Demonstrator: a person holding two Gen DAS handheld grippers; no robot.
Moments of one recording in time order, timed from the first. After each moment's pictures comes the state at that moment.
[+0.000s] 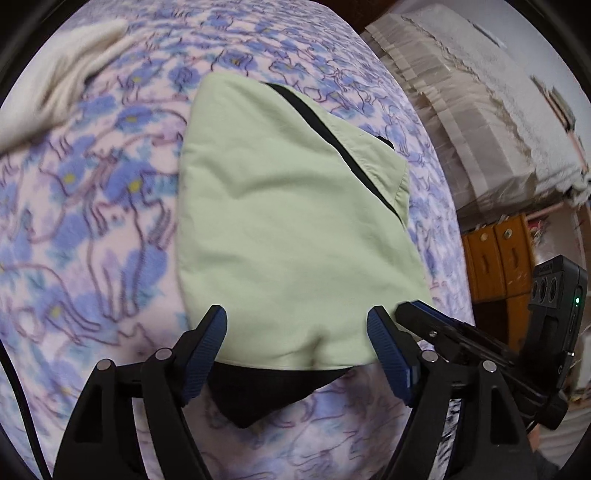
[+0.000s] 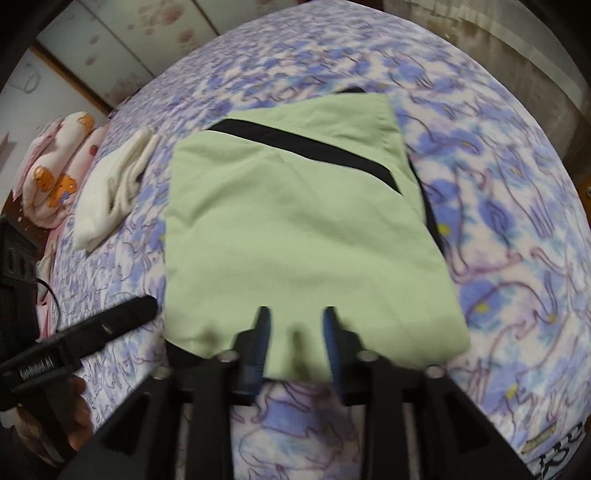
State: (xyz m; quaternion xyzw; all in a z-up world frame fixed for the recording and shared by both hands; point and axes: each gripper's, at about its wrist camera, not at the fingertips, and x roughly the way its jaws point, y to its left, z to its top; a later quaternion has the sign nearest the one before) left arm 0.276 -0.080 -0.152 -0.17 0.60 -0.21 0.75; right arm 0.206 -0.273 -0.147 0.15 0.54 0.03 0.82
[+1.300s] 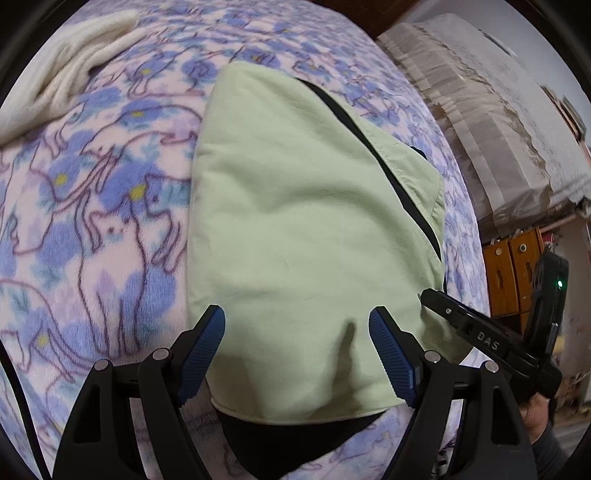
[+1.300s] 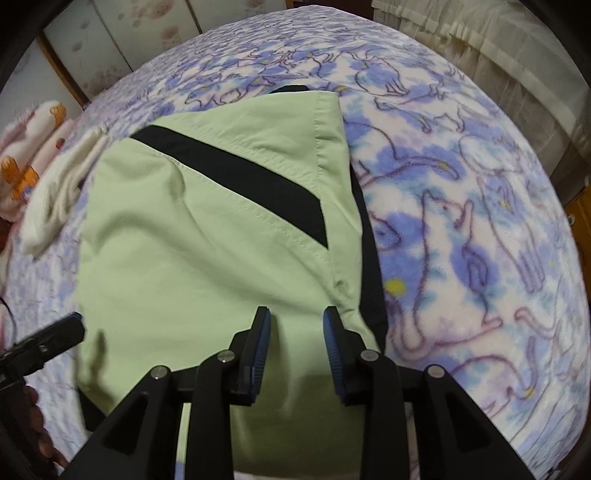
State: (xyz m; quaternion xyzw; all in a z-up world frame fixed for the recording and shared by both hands) left arm 0.301 -0.077 -0.189 -0.17 0.59 -0.18 0.77; right arm 0.237 -0.323 -0.190 0.13 0.54 -0.02 0.83
